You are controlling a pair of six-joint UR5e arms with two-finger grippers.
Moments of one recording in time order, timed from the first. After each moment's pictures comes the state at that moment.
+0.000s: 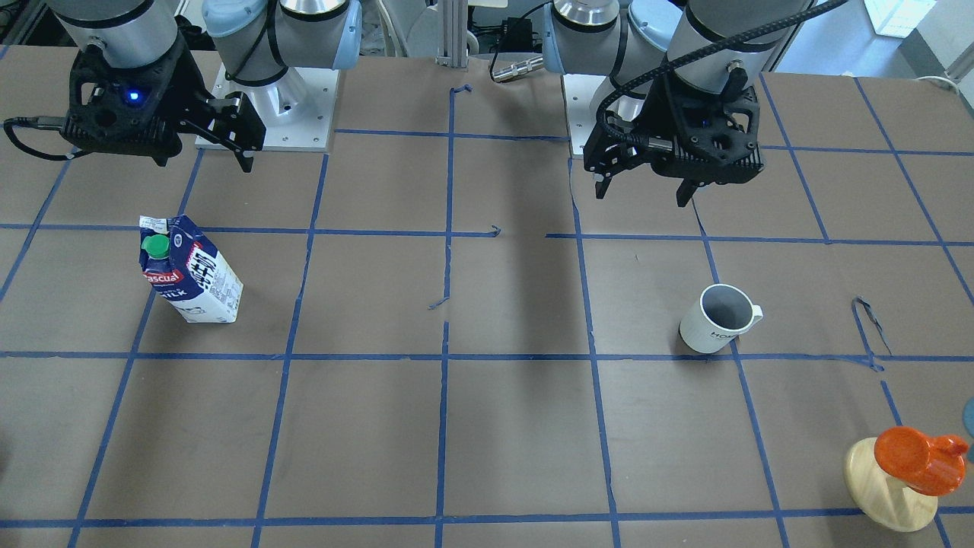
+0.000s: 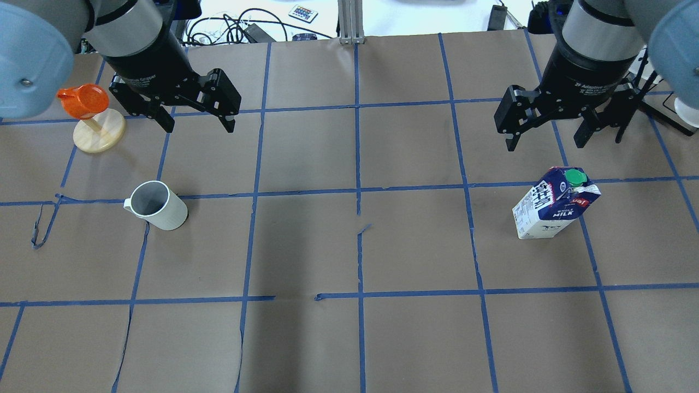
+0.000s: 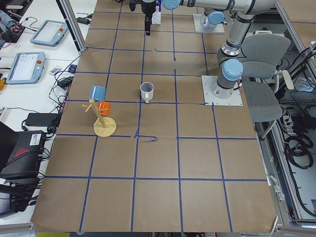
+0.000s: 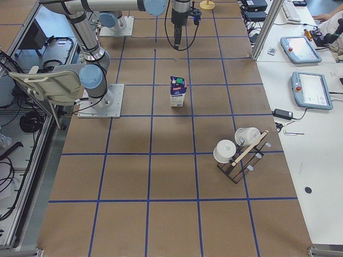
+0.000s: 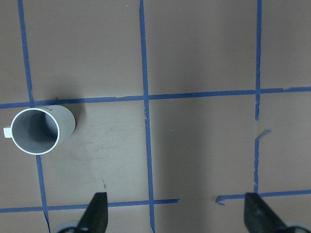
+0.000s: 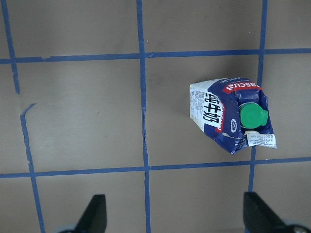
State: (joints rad) left arm -1.61 -1.59 -1.51 -1.60 1.54 0.03; right arm 1.54 -1.62 1.59 -1.45 -1.62 0.00
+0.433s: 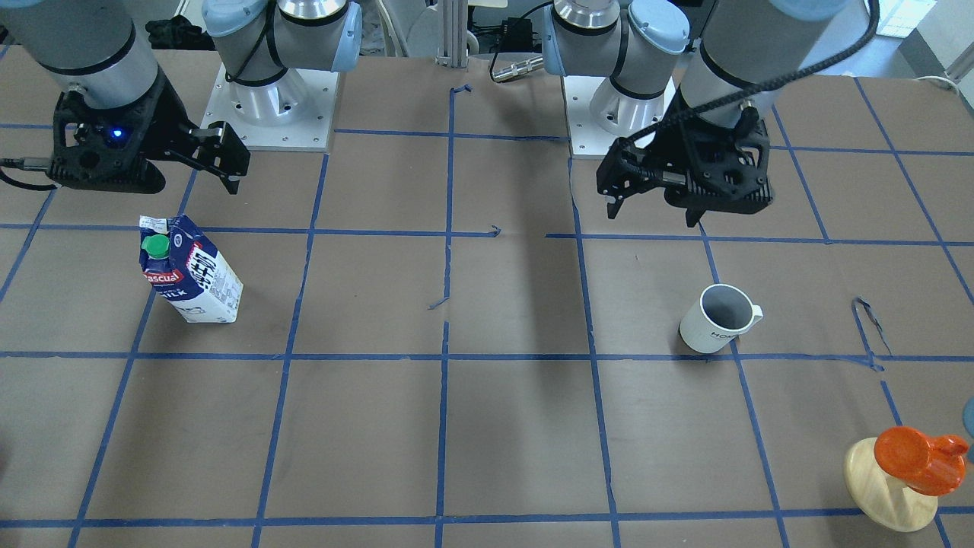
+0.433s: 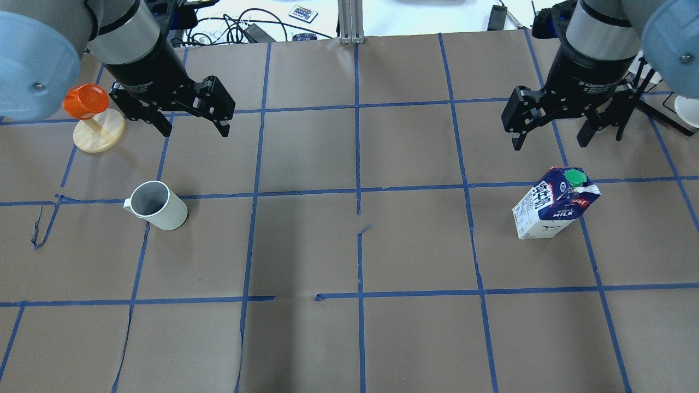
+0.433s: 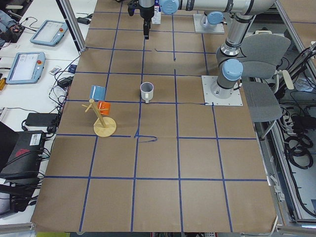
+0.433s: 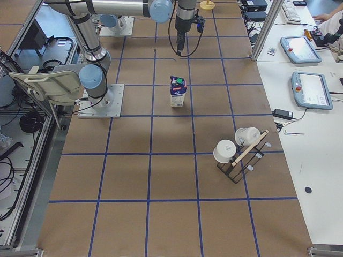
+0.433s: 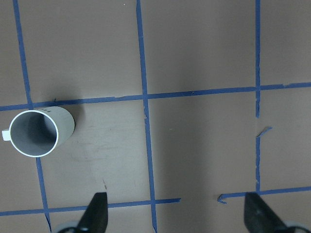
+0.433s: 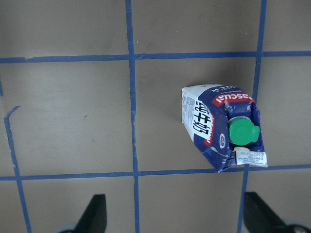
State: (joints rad) left arm -1.55 -1.63 -1.57 -1.53 1.54 0.11; right arm 1.47 -1.57 1.59 -1.47 -1.62 -0.11
